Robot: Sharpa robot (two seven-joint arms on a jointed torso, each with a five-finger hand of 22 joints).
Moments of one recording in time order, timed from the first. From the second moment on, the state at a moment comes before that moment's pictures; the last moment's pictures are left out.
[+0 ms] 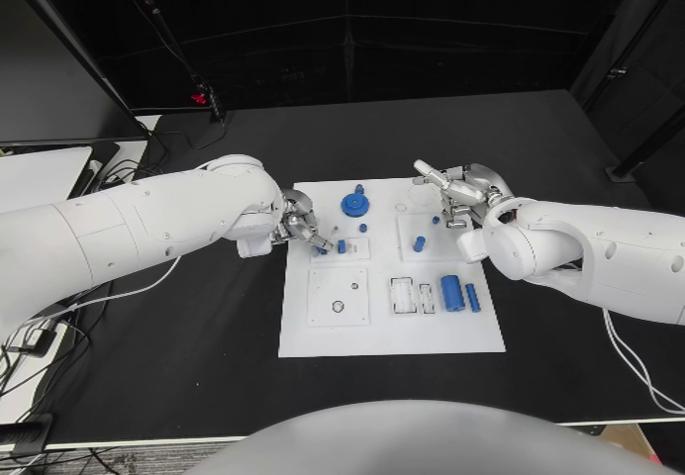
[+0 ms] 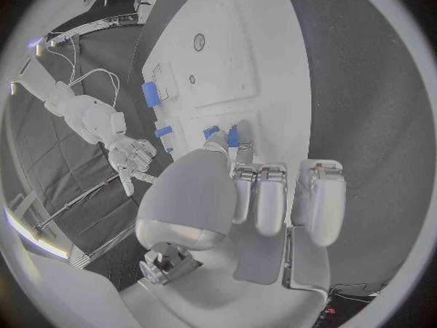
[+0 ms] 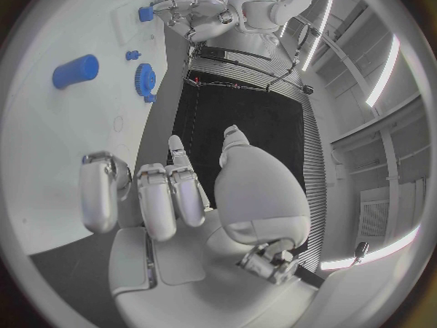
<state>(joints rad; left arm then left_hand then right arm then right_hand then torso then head) 1.35 -0.45 -0.23 1.15 -0.85 0.26 -0.44 1.39 0.08 -0.04 0.29 0.47 1.11 0.04 0.25 0.76 1.46 -0.01 1.58 1.31 1.47 -0.05 1.57 1.31 0.01 1.46 0.07 1.57 1.31 1.15 -0.94 -0.10 1.56 -0.23 -0.54 0.18 1.10 -0.01 -0.15 0.29 0.23 0.91 0.19 0.11 0.07 1.46 0.11 1.57 1.31 1.47 0.06 1.57 1.31 0.04 1.43 0.17 1.40 1.31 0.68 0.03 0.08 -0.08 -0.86</state>
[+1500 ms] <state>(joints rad) 1.36 -0.43 -0.23 1.13 -0.85 0.30 -0.46 1.23 0.17 -0.19 0.30 0.27 1.05 0.05 0.24 0.77 1.45 0.01 1.57 1.32 1.47 -0.05 1.57 1.31 0.01 1.46 0.07 1.57 1.31 1.15 -0.94 -0.10 1.56 -0.23 -0.54 0.18 1.10 -0.01 -0.15 0.29 0.23 0.91 0.19 0.11 0.07 1.46 0.11 1.57 1.31 1.47 0.06 1.57 1.31 0.04 1.43 0.17 1.40 1.31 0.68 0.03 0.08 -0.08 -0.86</state>
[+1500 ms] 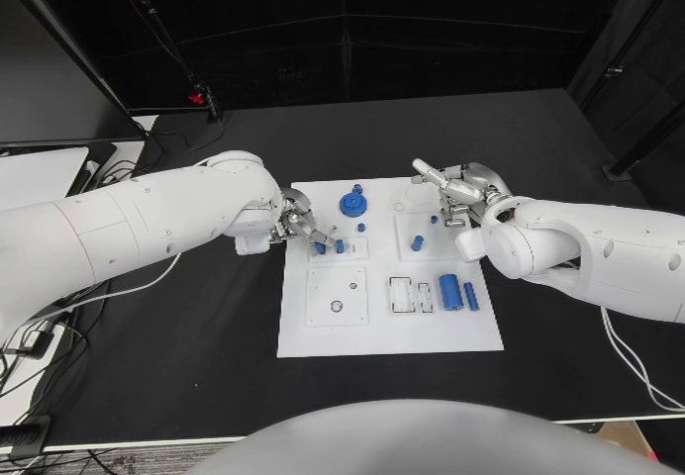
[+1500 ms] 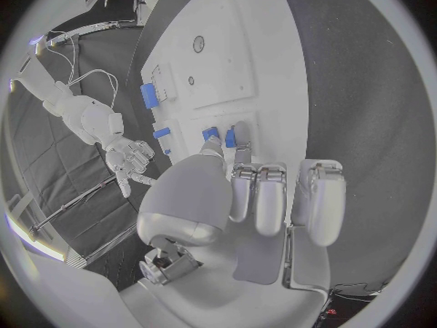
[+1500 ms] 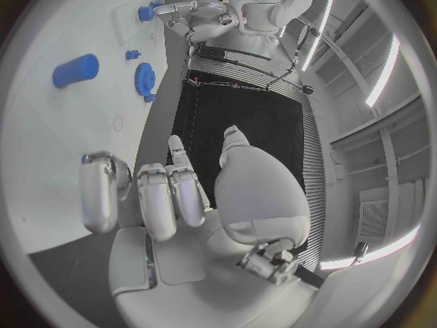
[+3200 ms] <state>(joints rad) 1.41 -0.60 -0.24 1.27 -0.85 -0.02 -0.20 1.15 0.14 -0.32 0.29 0.21 0.93 0.08 0.34 0.80 1.47 0.01 1.56 1.31 1.47 -0.03 1.57 1.31 0.01 1.47 0.09 1.56 1.31 1.15 -0.94 -0.10 1.56 -0.23 -0.54 0.18 1.10 0.00 -0.15 0.29 0.23 0.91 0.19 0.11 0.07 1.46 0.11 1.57 1.31 1.47 0.06 1.57 1.31 0.04 1.43 0.17 1.40 1.31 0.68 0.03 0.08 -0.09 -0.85</state>
